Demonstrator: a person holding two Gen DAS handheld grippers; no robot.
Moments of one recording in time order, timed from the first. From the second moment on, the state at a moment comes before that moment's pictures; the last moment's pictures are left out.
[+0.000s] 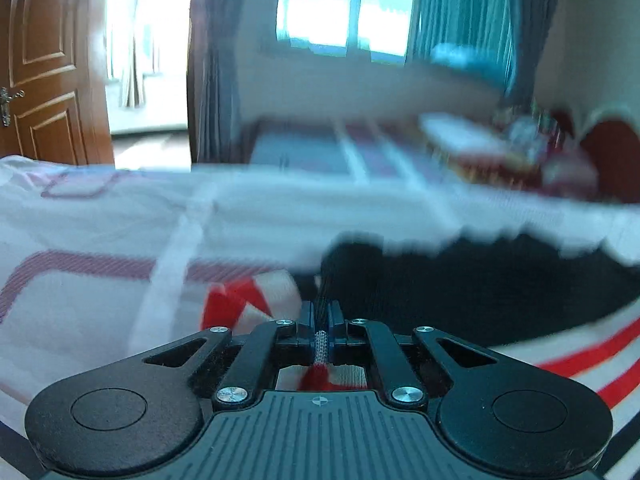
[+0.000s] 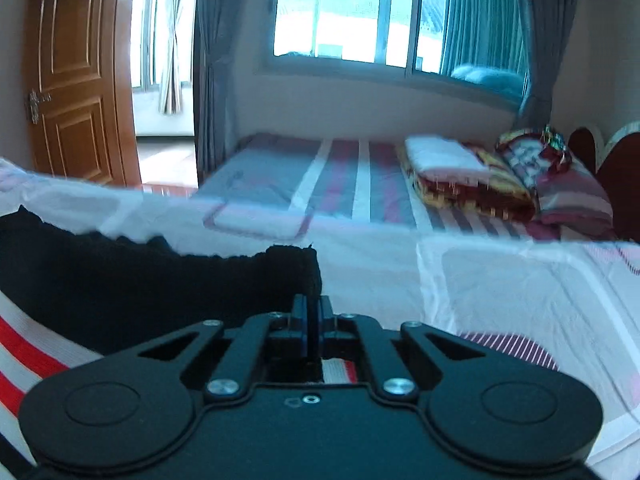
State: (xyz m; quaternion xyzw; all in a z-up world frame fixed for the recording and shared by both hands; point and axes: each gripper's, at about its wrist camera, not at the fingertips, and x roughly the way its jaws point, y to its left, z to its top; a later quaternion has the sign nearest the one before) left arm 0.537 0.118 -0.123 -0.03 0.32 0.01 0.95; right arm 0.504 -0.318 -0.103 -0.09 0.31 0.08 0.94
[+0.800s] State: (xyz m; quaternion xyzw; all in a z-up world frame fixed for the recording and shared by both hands) left arm 0.480 -0.005 -0.089 0.02 0.31 -0.12 0.94; right arm 0.449 -0.233 -0.085 -0.09 0.30 0.24 0.92
